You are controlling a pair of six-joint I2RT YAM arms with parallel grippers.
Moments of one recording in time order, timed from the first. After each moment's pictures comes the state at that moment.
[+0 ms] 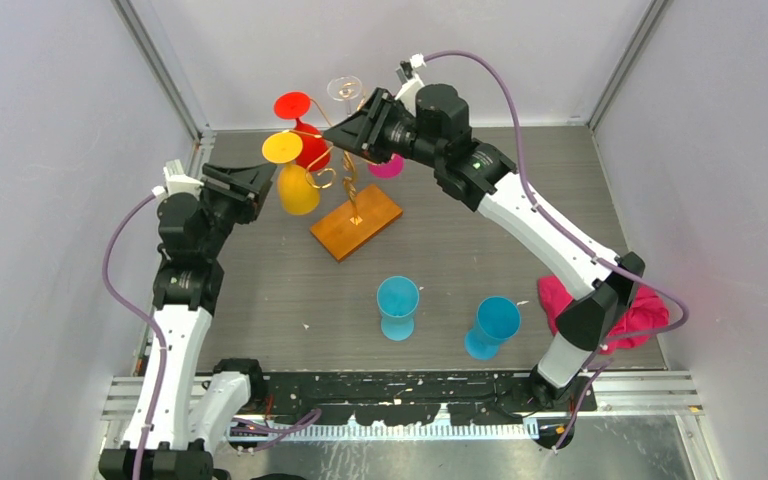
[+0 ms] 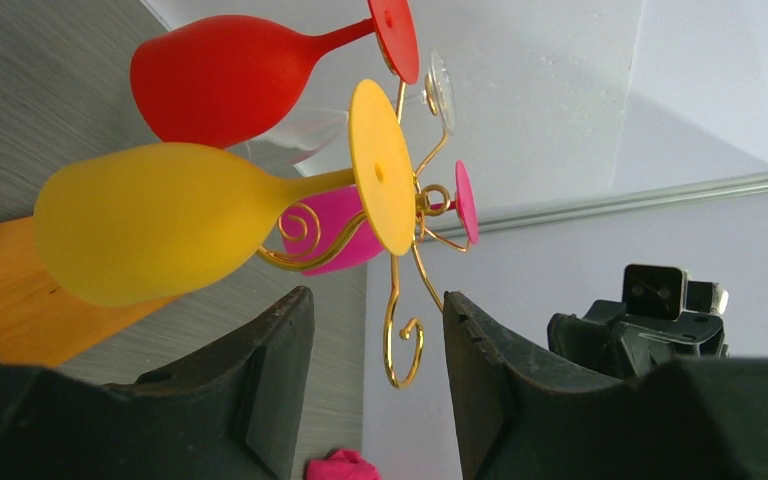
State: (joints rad) left arm -0.01 0.83 0.89 -0.12 0.21 -1.21; right arm 0.74 1.69 1.85 -0.24 -0.24 1.00
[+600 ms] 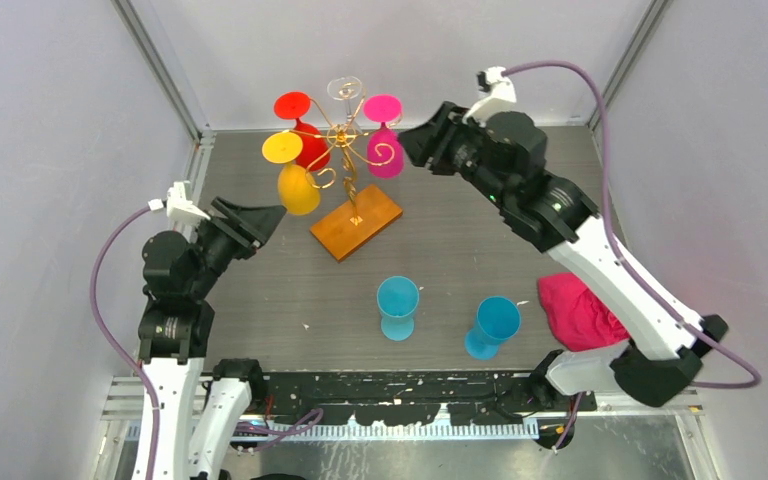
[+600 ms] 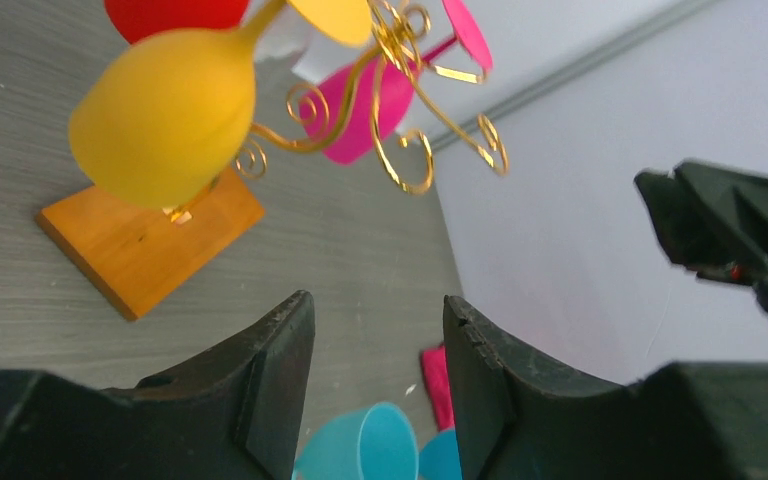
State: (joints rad) left arm -0.03 0.58 0.88 -0.36 0.37 -0.87; right arm 0.74 1.32 1.63 -0.40 0.19 0.61
